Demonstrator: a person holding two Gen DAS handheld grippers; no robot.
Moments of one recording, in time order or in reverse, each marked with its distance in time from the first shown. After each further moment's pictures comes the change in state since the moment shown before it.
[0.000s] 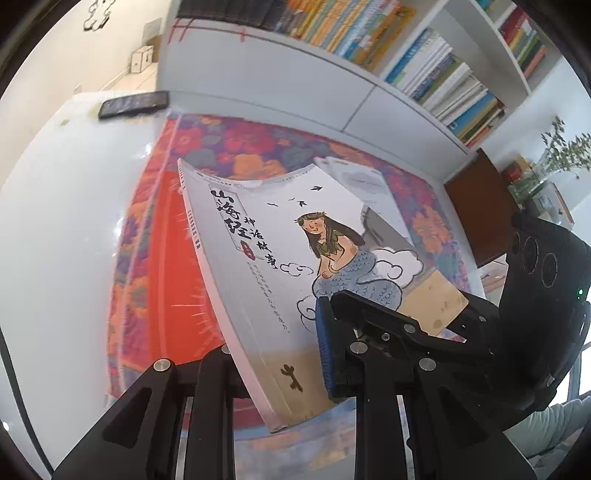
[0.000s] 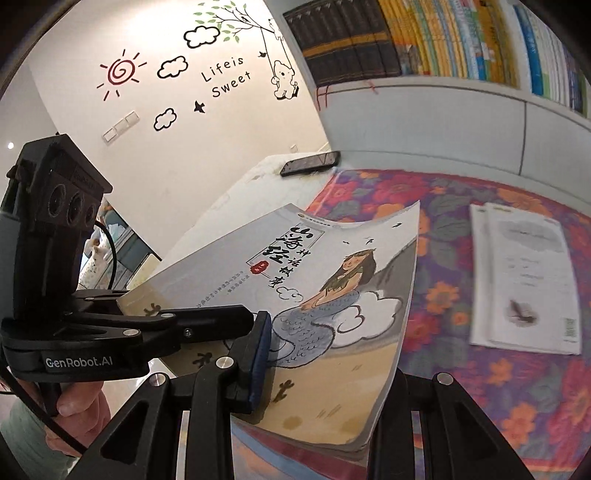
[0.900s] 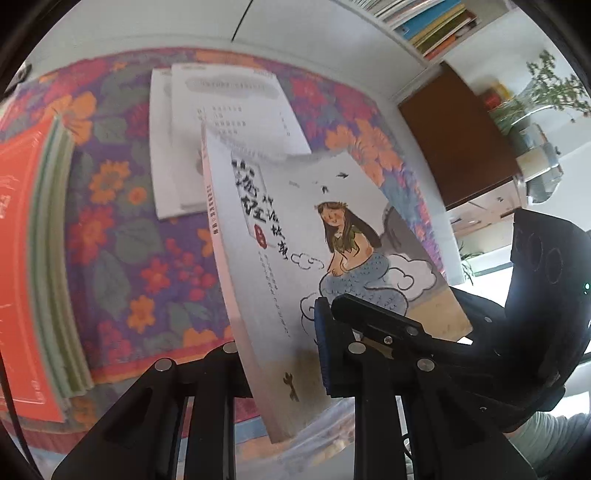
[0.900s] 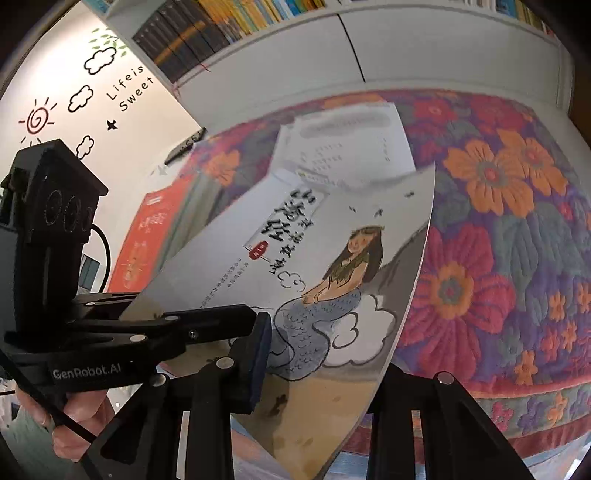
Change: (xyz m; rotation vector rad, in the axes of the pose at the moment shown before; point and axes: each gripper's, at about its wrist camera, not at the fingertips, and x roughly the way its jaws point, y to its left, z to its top) left arm 0.146 -0.175 -0.017 0.099 0.228 -0.144; right arm -0.099 -0.188 -0.082 0.262 0.117 -0.157
